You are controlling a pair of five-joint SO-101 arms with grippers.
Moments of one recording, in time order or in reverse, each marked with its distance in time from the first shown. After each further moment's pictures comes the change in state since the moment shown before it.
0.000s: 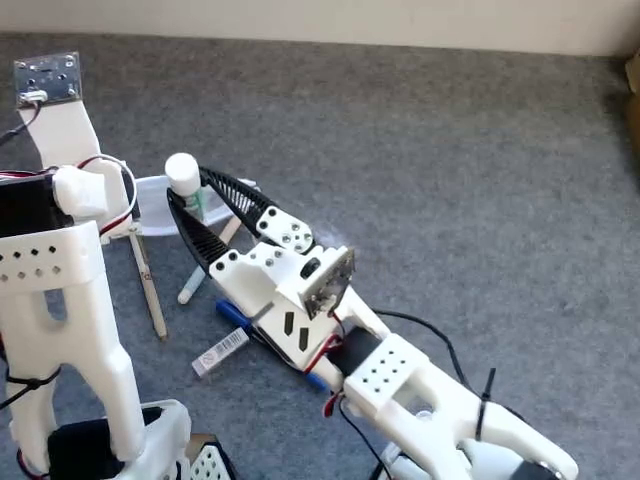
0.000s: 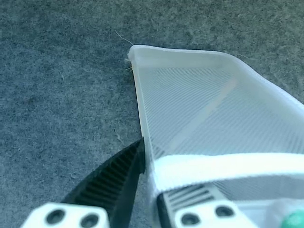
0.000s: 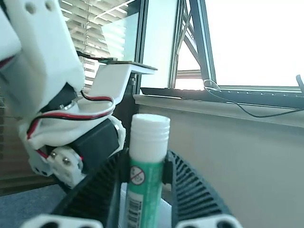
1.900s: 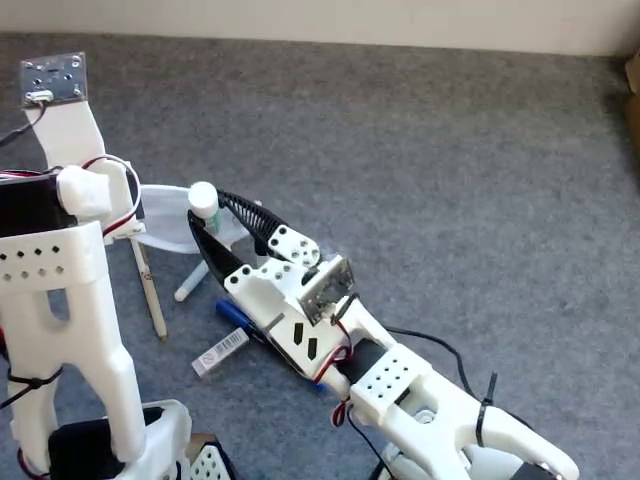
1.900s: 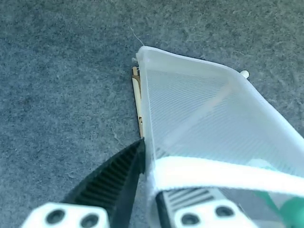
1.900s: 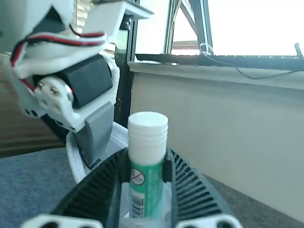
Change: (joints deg) left arm 0.4 0.0 0.1 0.0 0.0; right arm 1.4 -2.0 9.2 1.8 0.5
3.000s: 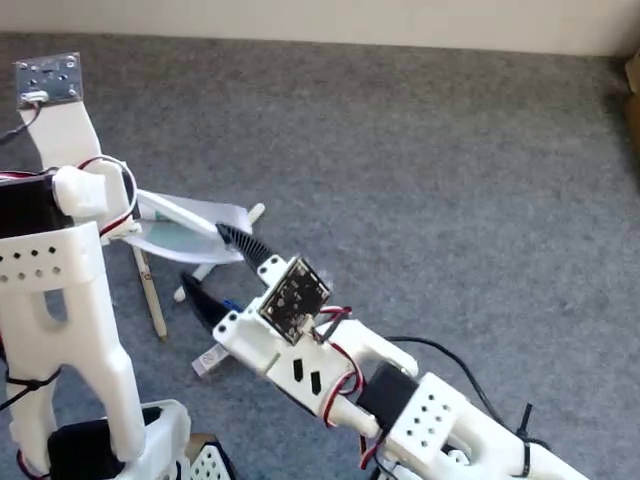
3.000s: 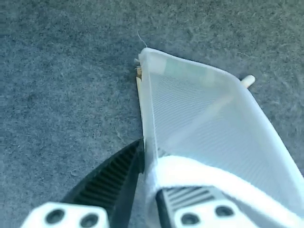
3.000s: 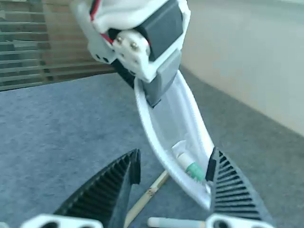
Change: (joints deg) left arm -1.8 0.0 -0.2 0.0 -0.1; right arm -9.6 -21.6 -8.4 51.5 -1.6
